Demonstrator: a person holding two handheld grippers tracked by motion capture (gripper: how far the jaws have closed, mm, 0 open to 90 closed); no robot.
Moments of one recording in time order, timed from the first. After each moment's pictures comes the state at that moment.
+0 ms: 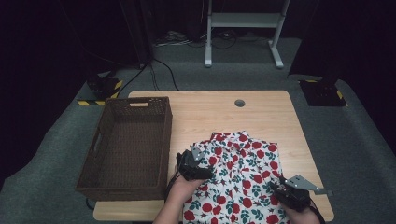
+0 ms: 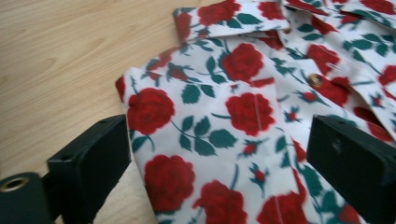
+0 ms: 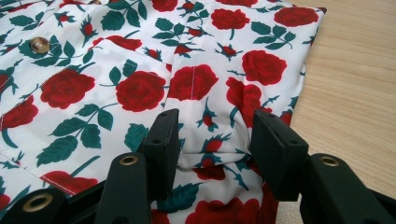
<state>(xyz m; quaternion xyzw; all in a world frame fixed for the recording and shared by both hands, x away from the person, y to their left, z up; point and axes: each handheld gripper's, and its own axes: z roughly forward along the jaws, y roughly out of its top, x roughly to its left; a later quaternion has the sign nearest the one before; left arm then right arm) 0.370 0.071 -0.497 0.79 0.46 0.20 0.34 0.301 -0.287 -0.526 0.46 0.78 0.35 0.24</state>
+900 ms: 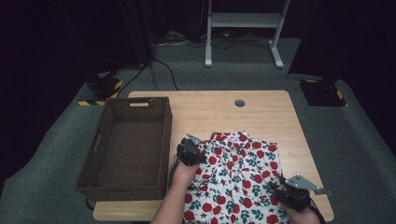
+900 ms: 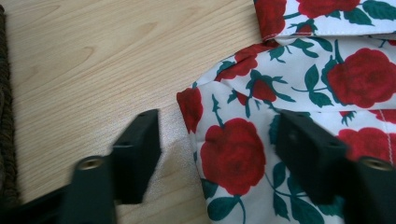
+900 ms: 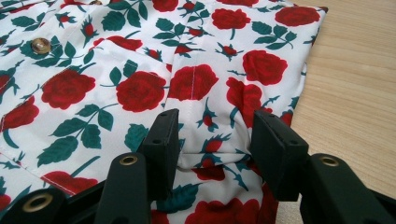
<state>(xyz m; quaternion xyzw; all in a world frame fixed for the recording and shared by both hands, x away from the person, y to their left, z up) 0.425 0.080 -0.521 0.78 0.51 0.22 0.28 0.302 -0.288 -0.526 0.46 0.78 0.35 0.24</state>
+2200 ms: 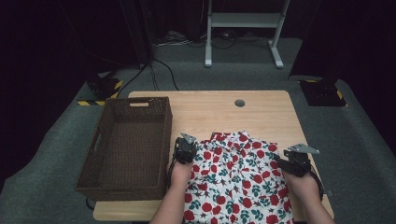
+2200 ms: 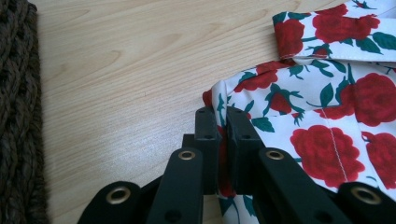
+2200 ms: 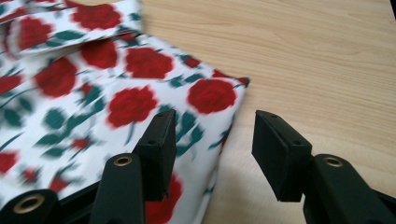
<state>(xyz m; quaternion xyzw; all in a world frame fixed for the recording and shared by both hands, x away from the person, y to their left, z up) 0.425 0.094 -0.515 0.75 0.54 0.22 0.32 0.403 -0.303 -0.504 0.52 0.75 0.33 0.23</state>
